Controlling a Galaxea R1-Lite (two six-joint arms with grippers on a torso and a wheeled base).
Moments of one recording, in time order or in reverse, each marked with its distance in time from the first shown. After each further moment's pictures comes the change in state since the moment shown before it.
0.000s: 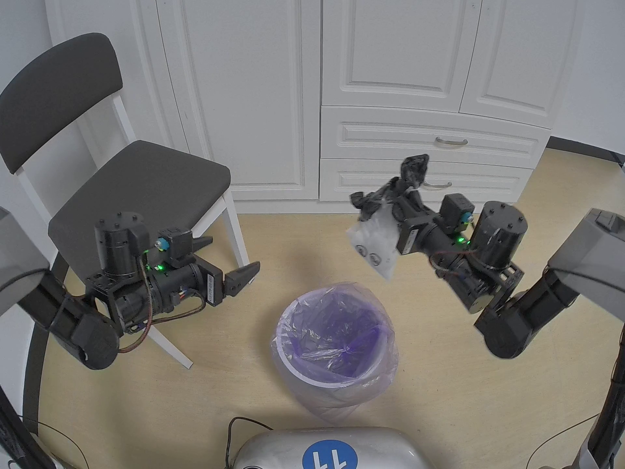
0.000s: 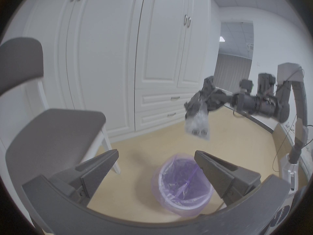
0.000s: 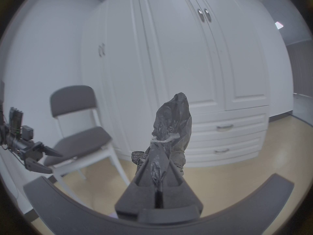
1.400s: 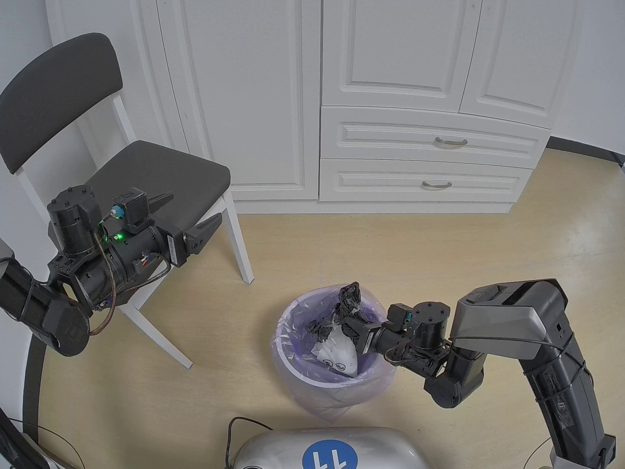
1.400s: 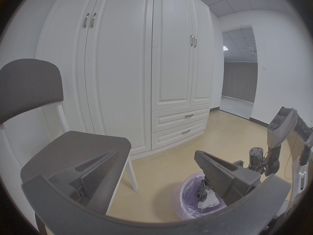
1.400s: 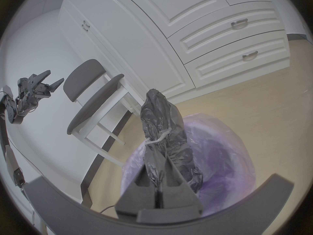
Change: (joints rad) left arm 0.107 -0.104 -0.001 -0.101 0.000 0.014; right arm 0.006 0.553 -0.071 -0.127 0.351 0.395
